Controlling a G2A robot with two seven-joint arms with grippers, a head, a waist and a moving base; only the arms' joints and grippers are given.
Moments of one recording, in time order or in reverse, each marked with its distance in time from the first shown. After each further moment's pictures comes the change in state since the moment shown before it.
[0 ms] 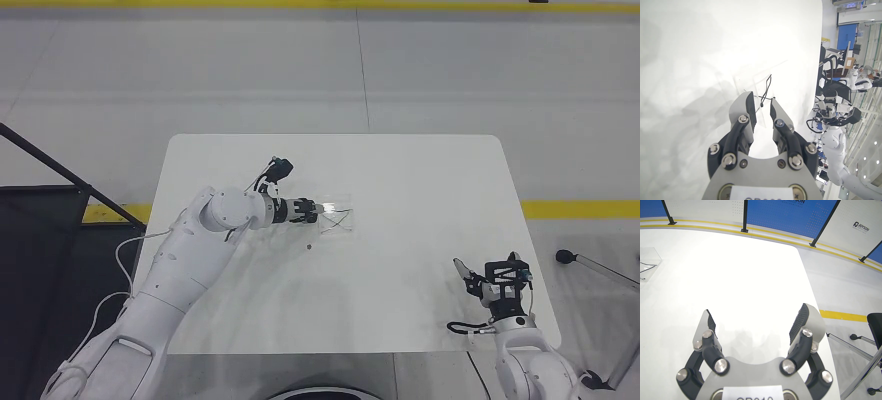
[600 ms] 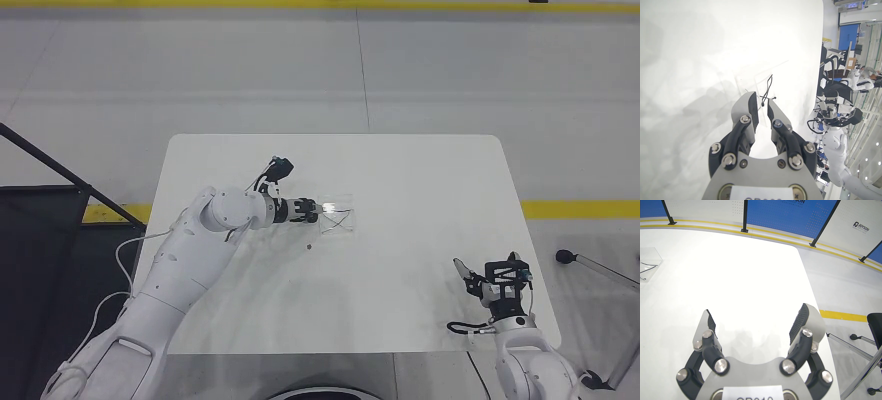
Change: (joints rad) left arm 0.004 0.002 0.000 -0.015 0.012 0.011 0.003; right arm 0.000 0.000 0.000 0.000 0.000 0.000 0.000
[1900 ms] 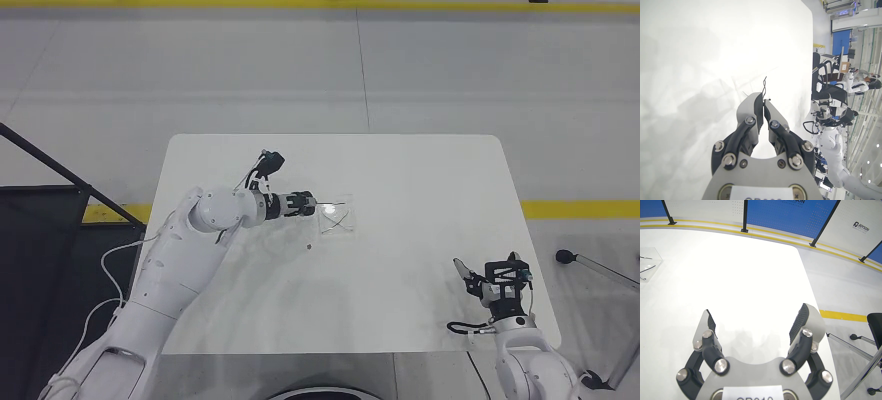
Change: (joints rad) left arm 0.060 0.031 -0.090 -0.114 -0.004 -0.013 0.012; right arm 0.000 0.000 0.000 0.000 0.000 0.000 0.000
